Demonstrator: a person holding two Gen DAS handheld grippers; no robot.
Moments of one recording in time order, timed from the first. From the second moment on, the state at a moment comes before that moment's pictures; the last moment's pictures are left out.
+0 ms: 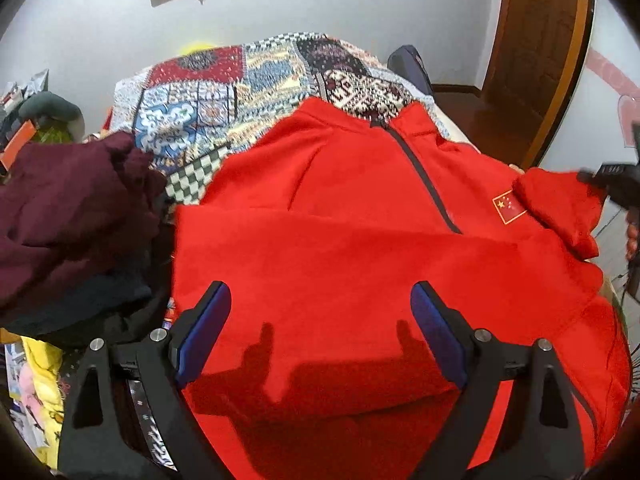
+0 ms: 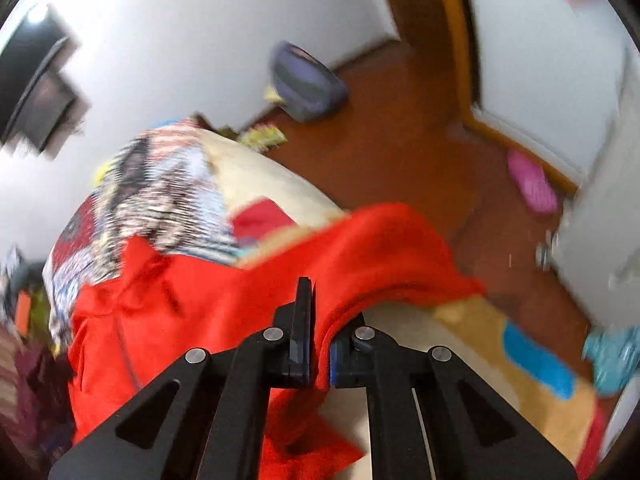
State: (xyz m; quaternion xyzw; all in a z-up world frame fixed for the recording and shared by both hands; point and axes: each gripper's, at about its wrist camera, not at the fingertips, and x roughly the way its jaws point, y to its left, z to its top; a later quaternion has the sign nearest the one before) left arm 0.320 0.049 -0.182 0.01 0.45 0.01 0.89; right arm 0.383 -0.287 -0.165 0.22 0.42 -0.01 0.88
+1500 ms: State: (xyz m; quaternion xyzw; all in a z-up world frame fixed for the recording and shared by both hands) left arm 0.346 -0.065 -0.145 0.08 0.44 -0.12 0.88; right arm 0.307 -0.198 -0.127 0.04 0.43 0.12 0.90
